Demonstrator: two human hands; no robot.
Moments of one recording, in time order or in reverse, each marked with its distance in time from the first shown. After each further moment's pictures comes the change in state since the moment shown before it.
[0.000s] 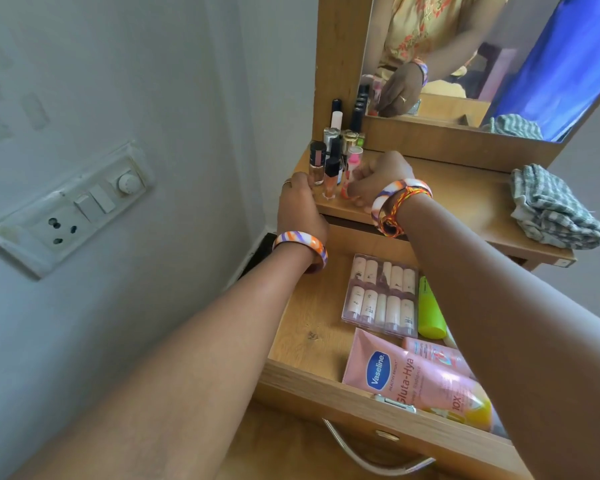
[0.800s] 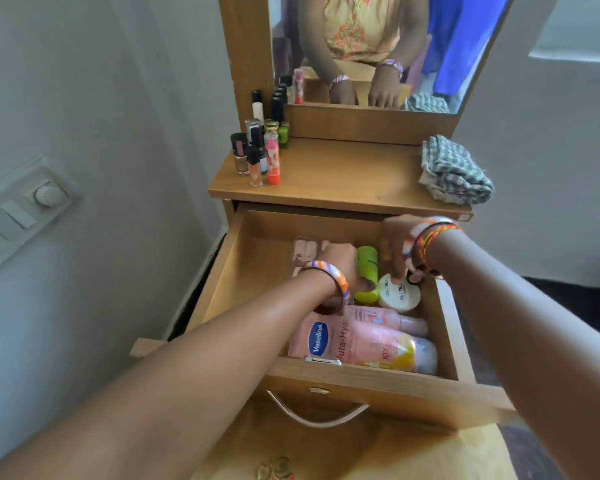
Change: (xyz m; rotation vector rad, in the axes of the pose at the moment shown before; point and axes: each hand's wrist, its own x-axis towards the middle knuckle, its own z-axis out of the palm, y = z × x) left_hand -0.096 0.059 0.063 0.390 -0.809 0.334; right_hand -0.076 0.098 -0.084 -0.748 -0.501 0.114
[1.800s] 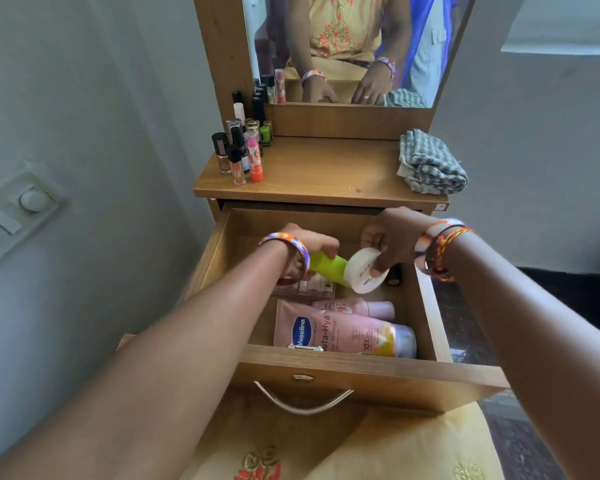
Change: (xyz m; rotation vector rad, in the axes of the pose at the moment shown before) left_hand -0.006 -0.014 -0.028 -0.766 -0.052 -0.471; right_hand -0.005 0.029 0.015 0.026 0.197 -0.278
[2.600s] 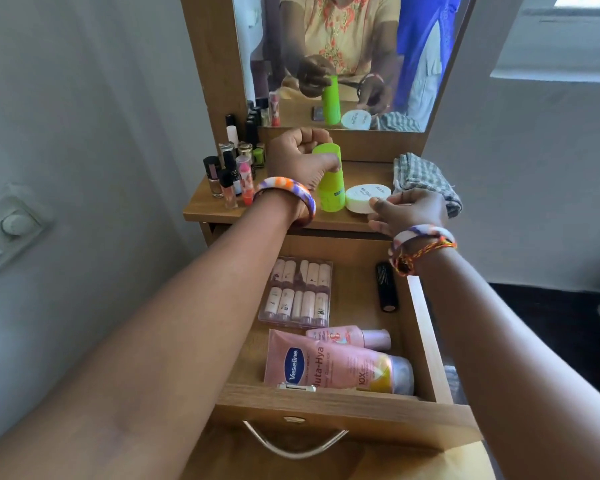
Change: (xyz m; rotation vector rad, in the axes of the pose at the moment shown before) left_hand 0.004 0.091 -0.032 -0.475 0.342 0.715; right_hand 0.025 -0.004 -0.013 1.284 0.857 0.475
